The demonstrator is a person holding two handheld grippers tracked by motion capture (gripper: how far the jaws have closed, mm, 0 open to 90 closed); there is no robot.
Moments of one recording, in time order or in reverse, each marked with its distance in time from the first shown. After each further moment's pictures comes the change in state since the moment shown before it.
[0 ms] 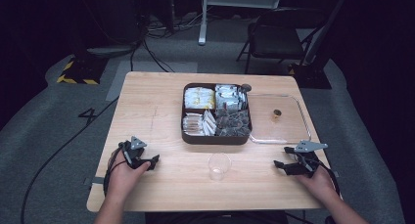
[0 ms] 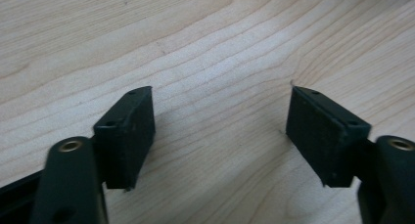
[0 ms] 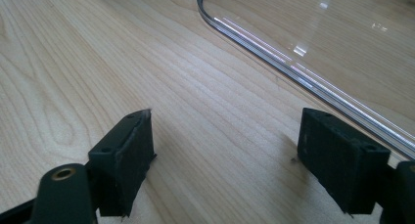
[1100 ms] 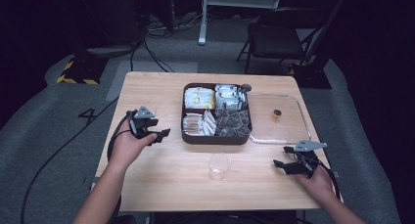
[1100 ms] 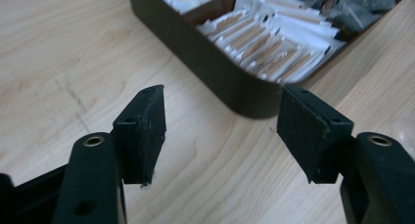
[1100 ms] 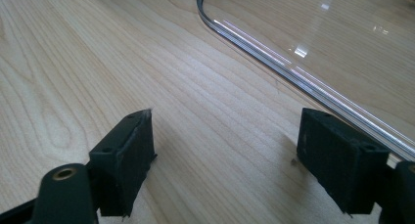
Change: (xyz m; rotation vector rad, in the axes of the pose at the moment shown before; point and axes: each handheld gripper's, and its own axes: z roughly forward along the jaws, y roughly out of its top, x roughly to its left) left arm 0.000 0.107 -0.016 -0.100 -0.160 0.148; right arm -0.001 0.001 0.001 0.001 0.005 -0.005
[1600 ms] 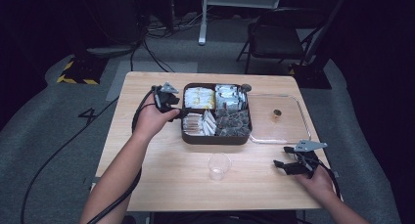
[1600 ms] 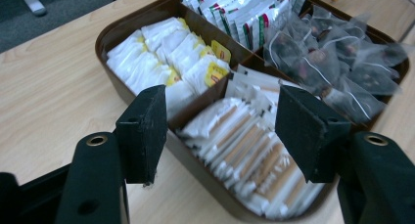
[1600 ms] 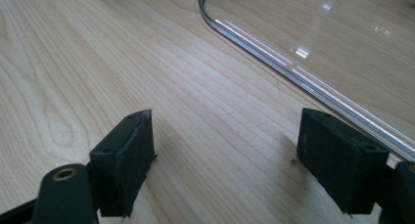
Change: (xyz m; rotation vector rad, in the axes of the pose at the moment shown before) left arm 0.000 0.080 0.053 -0.007 -0.031 0.058; right arm 0.000 0.000 0.000 -0.001 0.005 -0.004
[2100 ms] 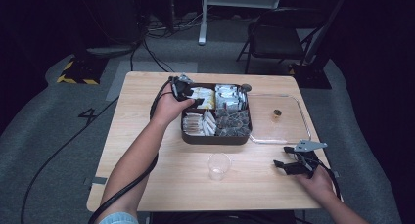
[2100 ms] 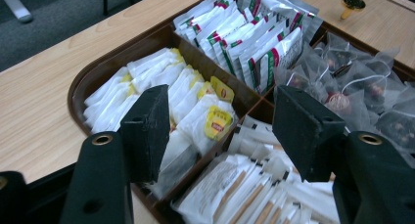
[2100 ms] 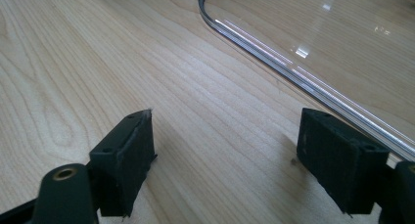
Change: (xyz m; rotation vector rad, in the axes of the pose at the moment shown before) left arm 0.006 0.033 0.049 -0.004 -0.033 0.004; right arm 0.000 0.000 0.000 0.000 -0.002 0.000
